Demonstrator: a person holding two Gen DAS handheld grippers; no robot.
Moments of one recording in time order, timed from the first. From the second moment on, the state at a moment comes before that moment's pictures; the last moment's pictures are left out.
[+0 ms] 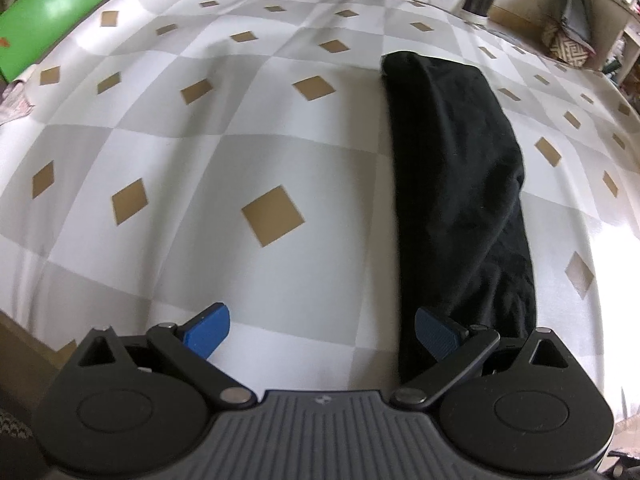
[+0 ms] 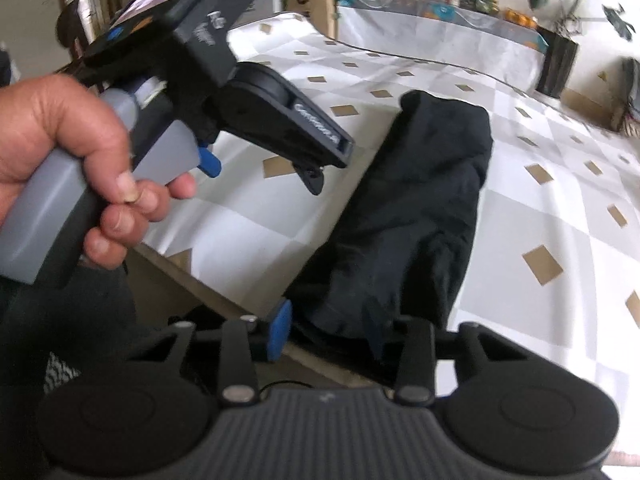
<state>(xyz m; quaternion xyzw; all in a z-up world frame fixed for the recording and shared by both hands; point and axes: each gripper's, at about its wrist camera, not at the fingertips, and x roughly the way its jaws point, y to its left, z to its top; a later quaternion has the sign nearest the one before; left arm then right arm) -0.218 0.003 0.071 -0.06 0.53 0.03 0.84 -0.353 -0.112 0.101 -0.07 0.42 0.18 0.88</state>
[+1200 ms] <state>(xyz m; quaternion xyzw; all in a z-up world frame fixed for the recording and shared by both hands) -0.211 0.012 0.066 -0.07 0.53 0.07 0.84 -0.324 -0.111 0.074 -0.02 0.45 0.14 0.88</state>
